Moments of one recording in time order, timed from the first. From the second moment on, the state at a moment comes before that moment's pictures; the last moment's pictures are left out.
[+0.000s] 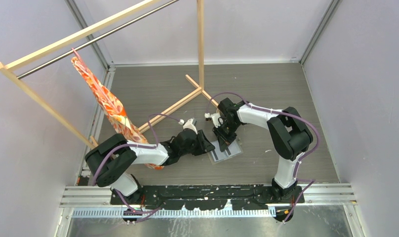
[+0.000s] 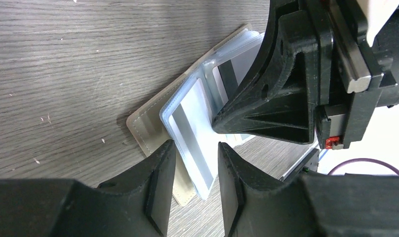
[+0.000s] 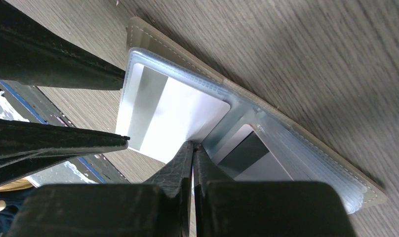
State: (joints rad) left arm -0.93 1.54 0.54 0.43 -0.03 -1.06; right arm 0.57 1.85 1.14 -0.76 -0.49 -0.18
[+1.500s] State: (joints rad) left arm -0.92 1.65 0.78 0.29 0.18 -0.95; right arm 0.34 1.68 1.17 -0.89 -0.75 -0.28
